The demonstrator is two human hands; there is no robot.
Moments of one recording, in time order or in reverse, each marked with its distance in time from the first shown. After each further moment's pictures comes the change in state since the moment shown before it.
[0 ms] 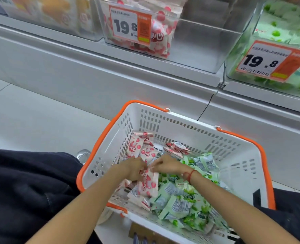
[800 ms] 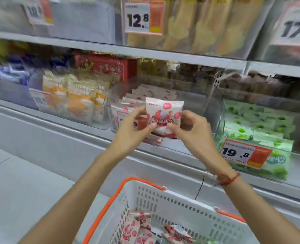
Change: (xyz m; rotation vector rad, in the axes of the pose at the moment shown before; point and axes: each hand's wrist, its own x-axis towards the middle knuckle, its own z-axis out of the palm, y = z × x) left_hand -0.109 0.062 -0.274 -0.651 1.228 0.482; right_hand -0.103 -0.190 -0.187 0.121 1.005 -0.816
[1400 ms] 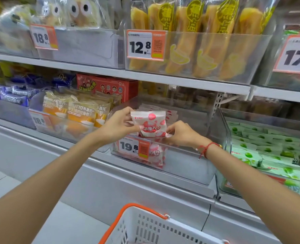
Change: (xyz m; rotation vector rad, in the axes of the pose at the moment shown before) left_hand 0.081 -0.001 -0.057 0.014 -0.199 -0.108; right_hand 0.108 0.022 0.017 -0.434 -0.476 0.163
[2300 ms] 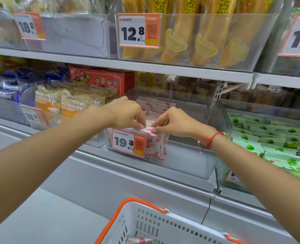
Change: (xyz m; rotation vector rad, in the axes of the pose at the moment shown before) left_hand 0.040 0.028 0.000 1.220 -0.362 0.345; right_hand -0.005 -0.018 -0.013 -0.078 -0.021 -0.179
